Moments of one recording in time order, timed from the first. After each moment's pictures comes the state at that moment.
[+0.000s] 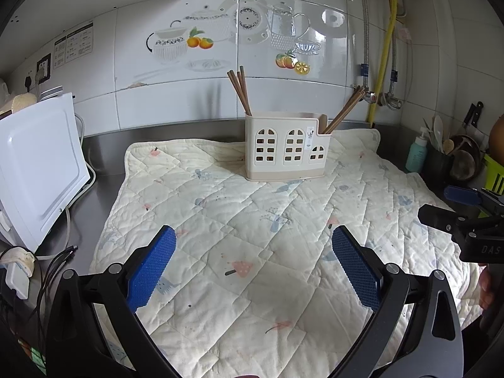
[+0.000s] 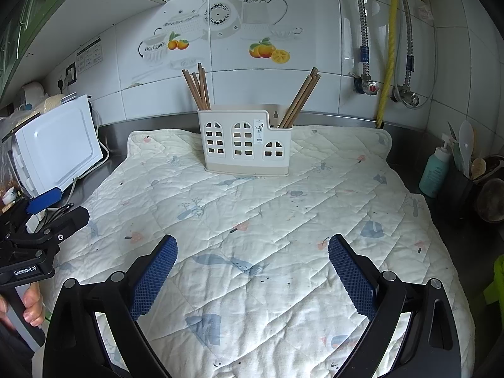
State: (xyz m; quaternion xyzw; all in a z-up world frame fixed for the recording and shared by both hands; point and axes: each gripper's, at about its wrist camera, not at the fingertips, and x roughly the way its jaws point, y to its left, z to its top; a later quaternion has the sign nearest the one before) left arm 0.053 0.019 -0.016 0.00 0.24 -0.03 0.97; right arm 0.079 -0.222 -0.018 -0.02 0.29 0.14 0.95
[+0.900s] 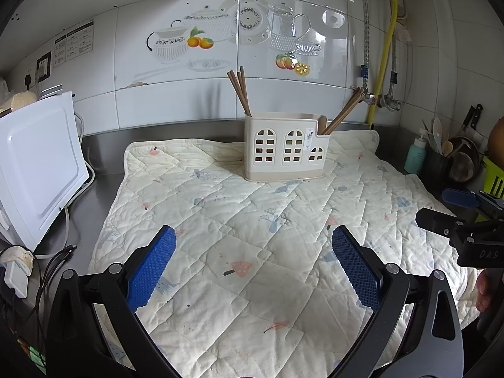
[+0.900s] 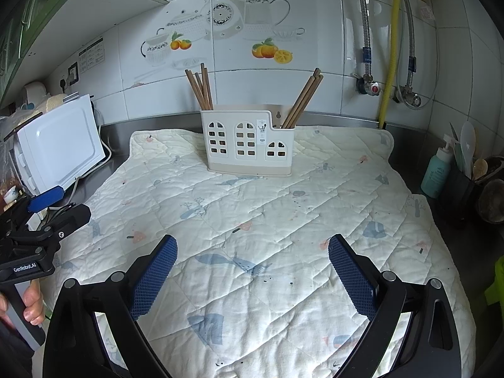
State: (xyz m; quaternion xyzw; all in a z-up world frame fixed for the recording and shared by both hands) left arm 0.052 0.018 -0.015 -0.01 0.24 -0.03 0.97; right arm 0.077 -0.221 -0.018 -0.02 0.29 0.14 0.95
